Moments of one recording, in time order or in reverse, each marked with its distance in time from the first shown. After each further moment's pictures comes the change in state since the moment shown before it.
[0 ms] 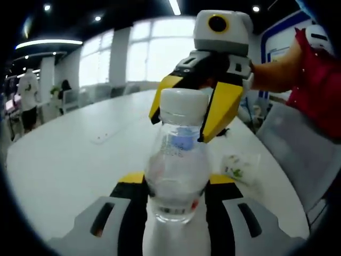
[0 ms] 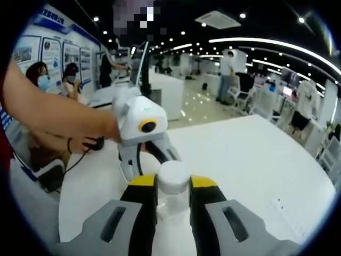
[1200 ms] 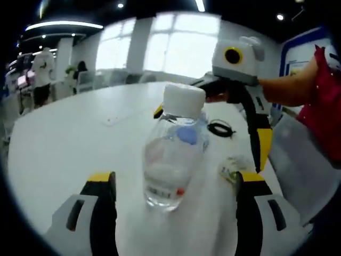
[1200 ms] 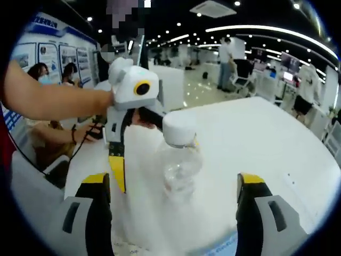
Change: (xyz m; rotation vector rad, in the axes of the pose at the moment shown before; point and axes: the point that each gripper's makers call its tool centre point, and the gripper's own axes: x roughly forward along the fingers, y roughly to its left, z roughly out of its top) left arm -0.019 -0.008 -0.007 -0.153 0.045 0.107; right arm -0.014 0.014 -0.059 0.094 0.075 0.054
